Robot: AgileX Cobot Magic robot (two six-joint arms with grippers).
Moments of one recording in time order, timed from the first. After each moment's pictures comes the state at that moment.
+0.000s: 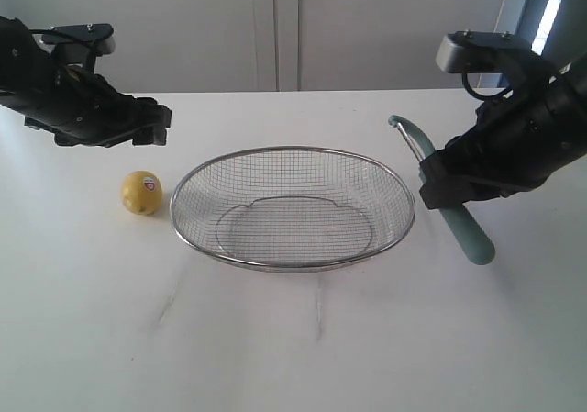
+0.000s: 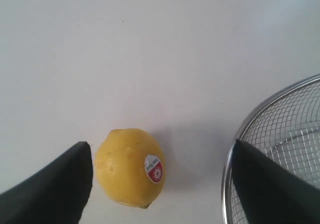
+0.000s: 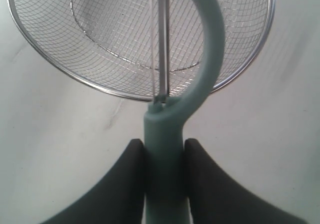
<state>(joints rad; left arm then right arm) -0.29 1.74 -1.22 -0.19 0.40 0.02 0.17 1.42 -1.04 0.49 0.92 -0.53</state>
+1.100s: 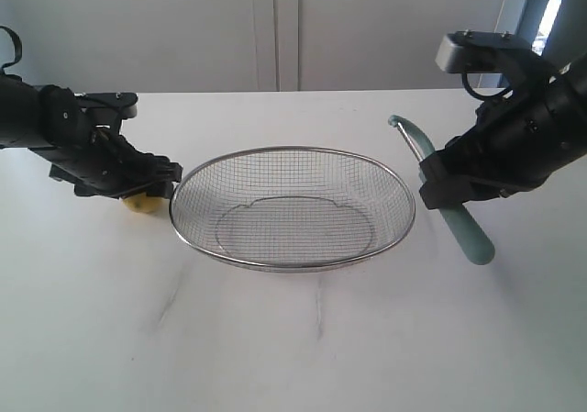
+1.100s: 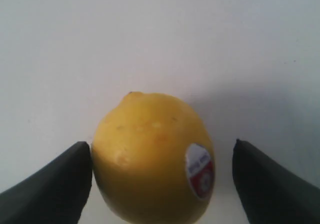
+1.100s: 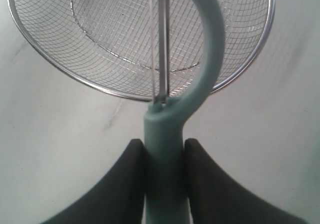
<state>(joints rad) -0.29 1.96 -1.23 -0.17 0.33 0.02 0.17 1.42 -1.04 0.49 0.92 -0.53</state>
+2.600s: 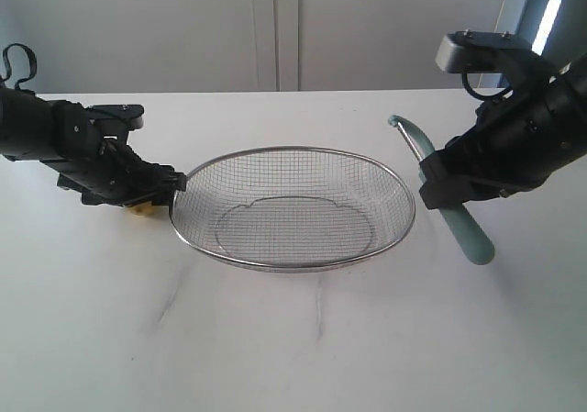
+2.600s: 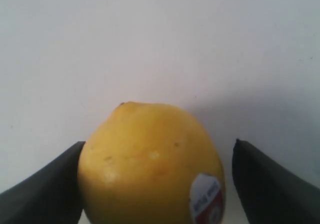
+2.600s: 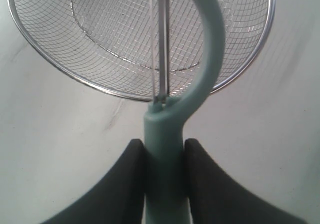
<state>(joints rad) -0.29 2.01 -1.23 -0.18 0.29 0.02 0.17 1.42 -1.04 0.49 0.92 -0.53</state>
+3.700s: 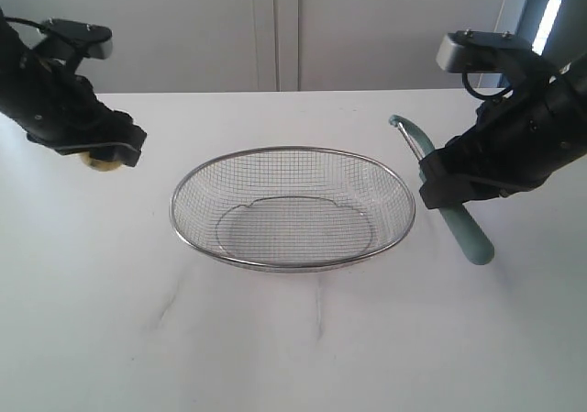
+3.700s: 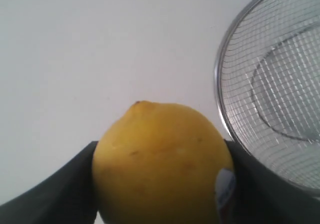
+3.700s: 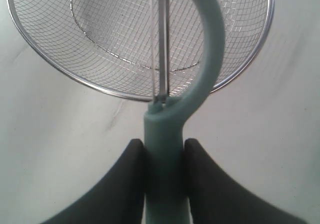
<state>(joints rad) -0.29 1.60 -1.21 -0.13 0.67 0.23 0.17 1.42 -1.04 0.49 0.92 -0.52</state>
